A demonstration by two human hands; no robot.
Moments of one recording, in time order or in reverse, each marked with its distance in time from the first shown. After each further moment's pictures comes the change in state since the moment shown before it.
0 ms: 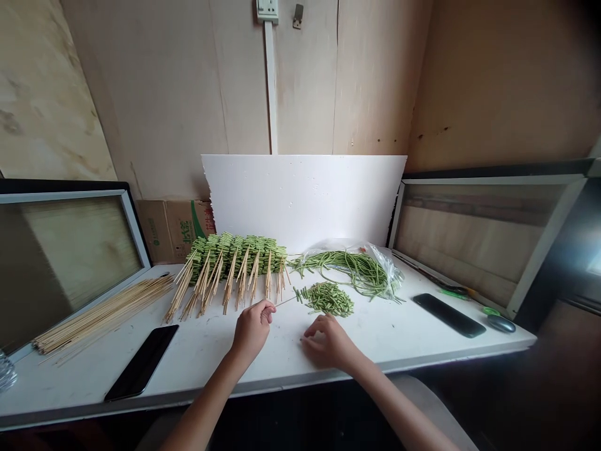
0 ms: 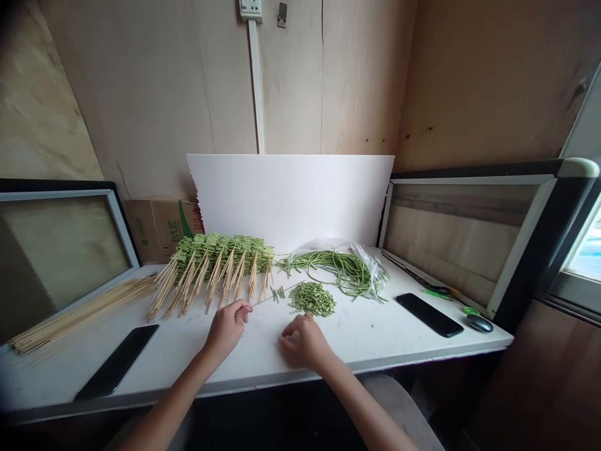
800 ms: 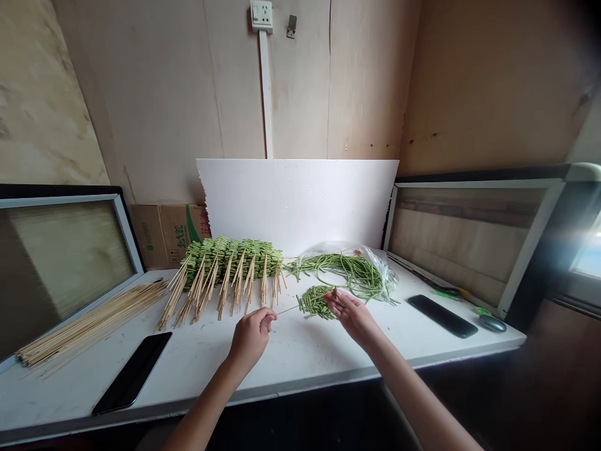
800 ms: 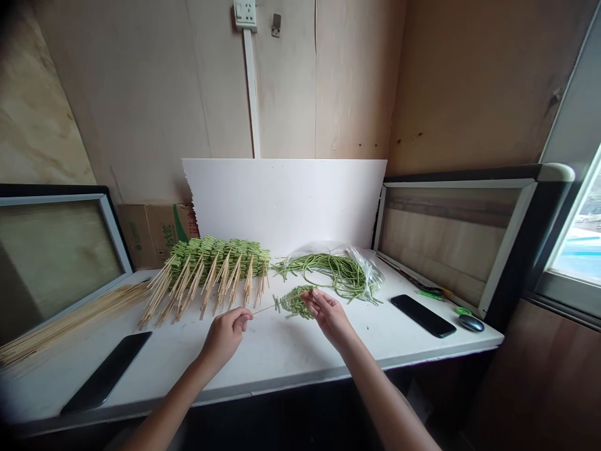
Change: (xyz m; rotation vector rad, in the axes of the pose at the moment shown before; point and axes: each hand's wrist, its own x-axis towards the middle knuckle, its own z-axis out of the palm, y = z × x) left_hand -0.003 0.005 0.003 0.002 -0.054 0.053; right_hand 0.022 0.029 -0.057 1.226 0.197 0.251
